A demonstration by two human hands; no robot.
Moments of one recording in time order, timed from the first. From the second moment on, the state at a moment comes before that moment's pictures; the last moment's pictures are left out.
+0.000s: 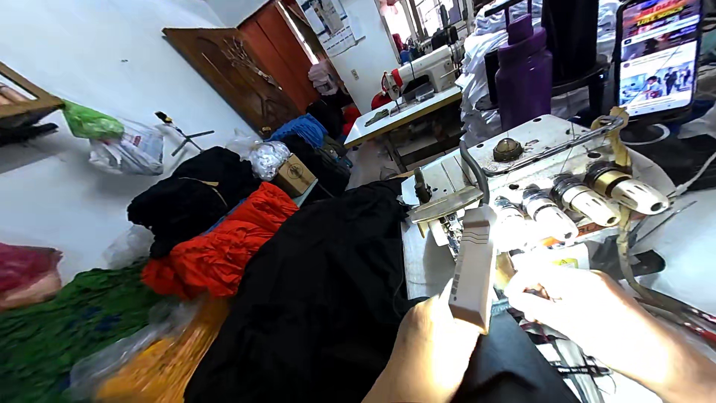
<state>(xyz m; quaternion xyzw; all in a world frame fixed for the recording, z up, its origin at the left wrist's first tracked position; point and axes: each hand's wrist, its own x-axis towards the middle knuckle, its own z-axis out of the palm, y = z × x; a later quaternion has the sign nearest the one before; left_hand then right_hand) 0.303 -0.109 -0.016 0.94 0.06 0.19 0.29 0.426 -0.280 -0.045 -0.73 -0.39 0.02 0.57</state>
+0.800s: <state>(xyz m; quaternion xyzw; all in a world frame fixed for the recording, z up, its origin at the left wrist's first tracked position) 0.336 -0.093 -0.015 0.95 0.11 0.26 0.12 0.422 -0.237 -0.058 -0.78 -0.39 -0.34 0.35</state>
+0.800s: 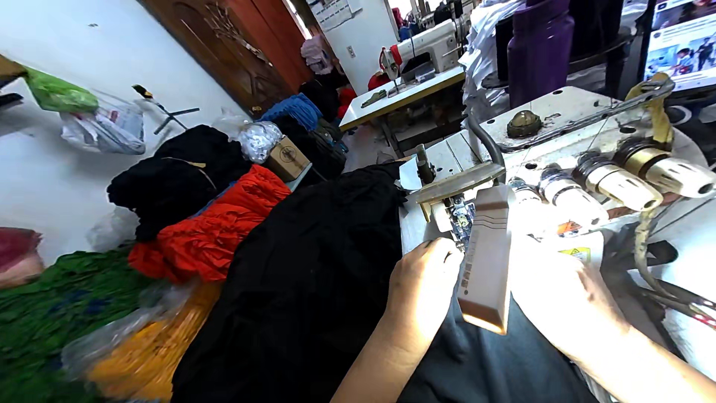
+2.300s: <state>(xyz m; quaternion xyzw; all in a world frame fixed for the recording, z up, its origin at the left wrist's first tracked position) 0.351 -0.035 -0.041 0.93 -0.09 0.29 0.21 0.331 -0.319 -0.101 -0.65 -0.30 0.09 0.69</state>
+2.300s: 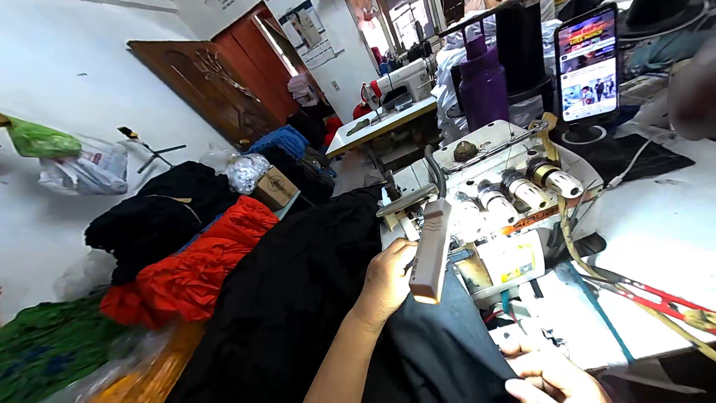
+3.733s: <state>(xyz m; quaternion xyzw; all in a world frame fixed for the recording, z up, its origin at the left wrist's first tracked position) 0.303 -0.078 -0.051 0.93 -0.10 0.30 0.18 0.314 -0.297 -0.058 -0.72 -0.38 0.17 0.56</state>
